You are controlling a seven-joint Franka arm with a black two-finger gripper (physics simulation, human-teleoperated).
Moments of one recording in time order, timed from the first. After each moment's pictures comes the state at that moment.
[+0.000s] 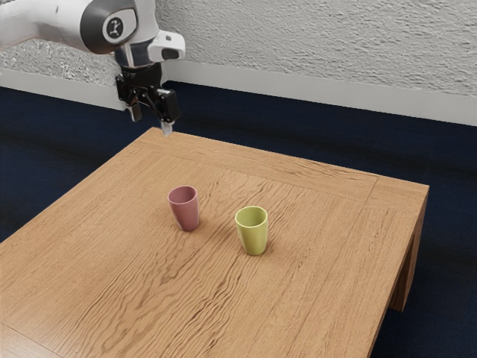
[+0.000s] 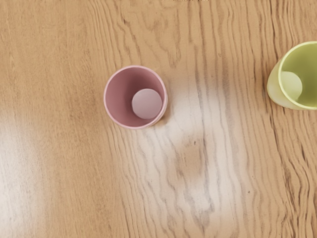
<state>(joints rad) 0.00 0.10 -0.05 -1.54 0.11 1.68 0.08</state>
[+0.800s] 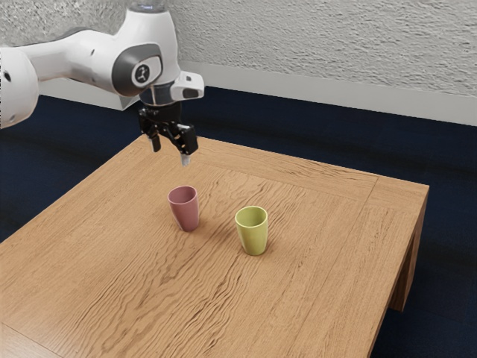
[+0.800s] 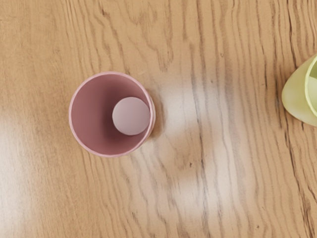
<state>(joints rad) 0.01 0.20 -0.06 -1.65 0.11 1.86 0.06</state>
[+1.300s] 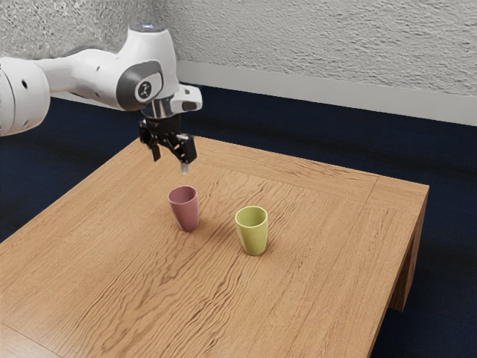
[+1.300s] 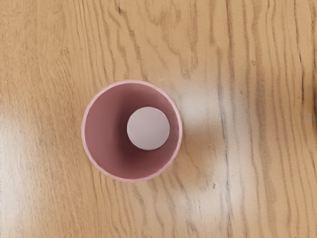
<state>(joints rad) 0.03 0.27 -0.03 -1.65 0.11 1.94 0.07</state>
